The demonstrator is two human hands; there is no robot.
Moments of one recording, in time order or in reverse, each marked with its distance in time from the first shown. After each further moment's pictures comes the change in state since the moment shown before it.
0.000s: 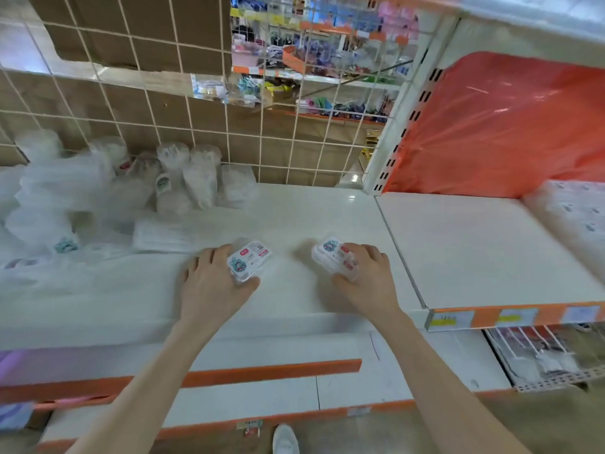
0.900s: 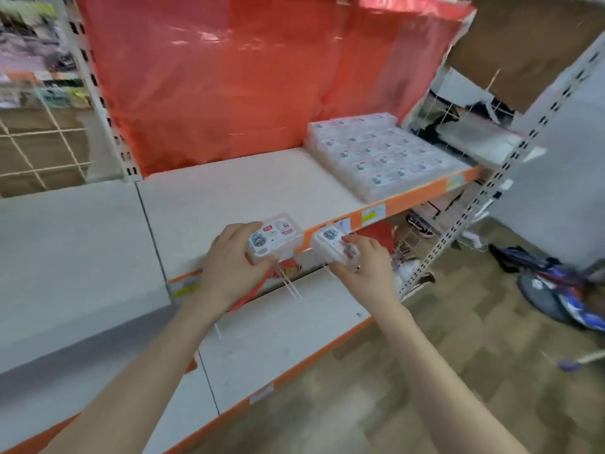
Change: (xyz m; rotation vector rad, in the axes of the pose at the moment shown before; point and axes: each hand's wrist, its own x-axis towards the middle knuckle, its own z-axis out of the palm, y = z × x) left_hand -0.124 0.323 0.177 -0.300 -0.300 0.589; right_hand -0.140 0.296 -0.187 0.083 0.368 0.300
